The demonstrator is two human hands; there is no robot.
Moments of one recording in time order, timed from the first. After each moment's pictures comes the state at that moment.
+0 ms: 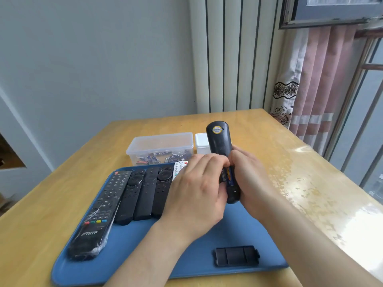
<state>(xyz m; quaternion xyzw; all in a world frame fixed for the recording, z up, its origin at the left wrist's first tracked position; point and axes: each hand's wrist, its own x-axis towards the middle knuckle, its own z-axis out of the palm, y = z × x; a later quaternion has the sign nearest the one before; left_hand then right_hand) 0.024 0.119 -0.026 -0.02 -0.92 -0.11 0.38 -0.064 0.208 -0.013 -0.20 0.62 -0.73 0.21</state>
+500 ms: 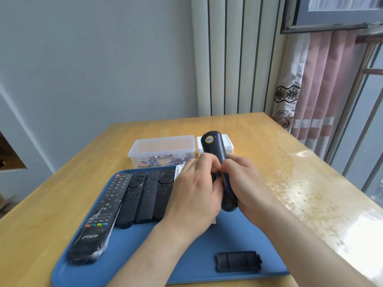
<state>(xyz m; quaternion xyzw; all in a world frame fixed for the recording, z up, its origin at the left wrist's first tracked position) 0.016 0.114 -0.030 0.04 -0.89 -0.21 0.40 -0.057 0.204 -0.014 -0.25 0.64 -0.69 0.20</state>
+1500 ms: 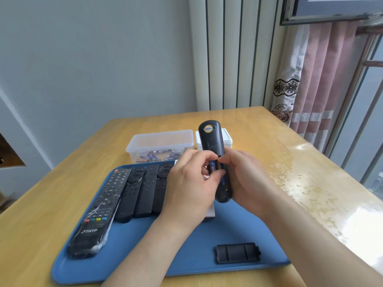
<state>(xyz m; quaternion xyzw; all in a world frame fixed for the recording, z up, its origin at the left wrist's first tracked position) 0.015 0.114 -0.030 0.08 -0.85 -0.30 0.43 -0.064 0.206 -0.015 -0.22 0.49 -0.76 0.35</state>
